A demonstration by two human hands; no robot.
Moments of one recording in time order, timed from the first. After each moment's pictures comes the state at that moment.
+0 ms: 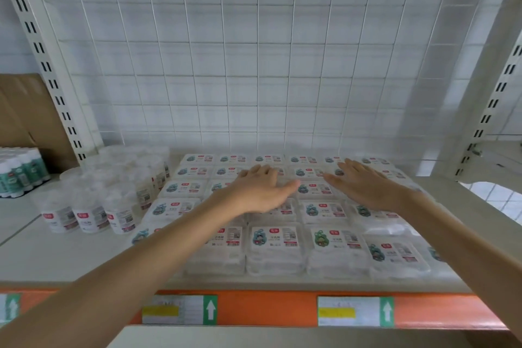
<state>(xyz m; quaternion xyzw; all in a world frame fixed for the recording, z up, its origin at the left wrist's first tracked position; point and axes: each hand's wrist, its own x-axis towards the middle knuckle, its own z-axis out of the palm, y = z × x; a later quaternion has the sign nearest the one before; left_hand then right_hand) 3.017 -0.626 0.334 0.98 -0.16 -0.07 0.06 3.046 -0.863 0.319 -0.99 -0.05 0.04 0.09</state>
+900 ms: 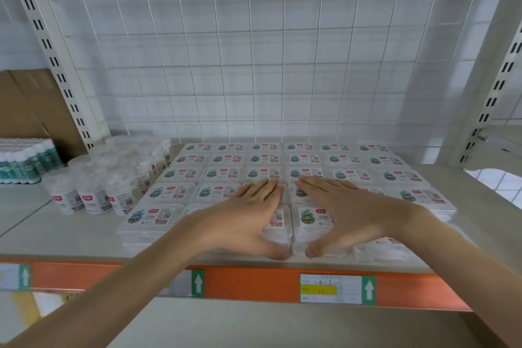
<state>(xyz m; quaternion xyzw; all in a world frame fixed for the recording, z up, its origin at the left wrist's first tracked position) 2.950 -0.620 0.315 0.96 -0.28 -0.10 -0.01 2.964 -0.840 0.324 -0.96 -0.26 0.12 0.03</state>
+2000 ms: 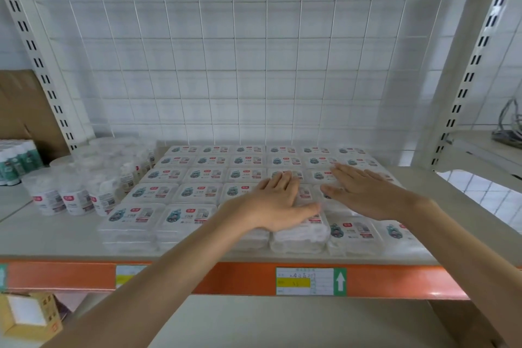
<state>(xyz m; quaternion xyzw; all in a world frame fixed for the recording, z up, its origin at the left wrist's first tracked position) 2.968 -0.695 0.319 0.97 -0.22 -0.12 0.04 2.992 -0.909 0.312 -0.99 -0.12 0.07 0.04</state>
